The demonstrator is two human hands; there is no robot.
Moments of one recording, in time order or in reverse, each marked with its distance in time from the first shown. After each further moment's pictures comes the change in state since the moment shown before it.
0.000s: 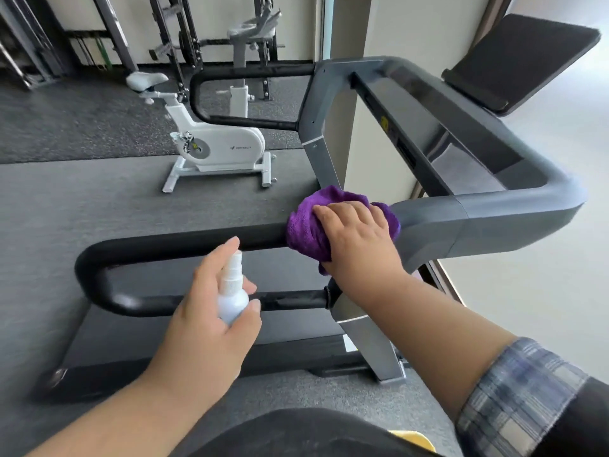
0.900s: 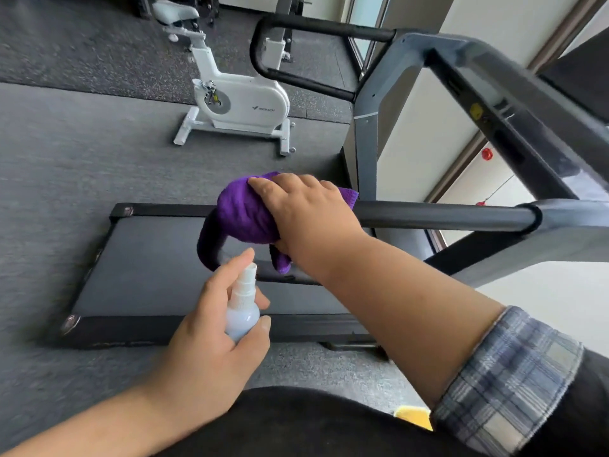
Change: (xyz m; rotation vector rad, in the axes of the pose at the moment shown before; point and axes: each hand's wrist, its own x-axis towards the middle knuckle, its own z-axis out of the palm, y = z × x) left_hand -0.024 -0.152 -0.147 -0.105 -0.079 0.010; right_hand 0.092 -0.251 0.026 -0.075 -0.296 -0.240
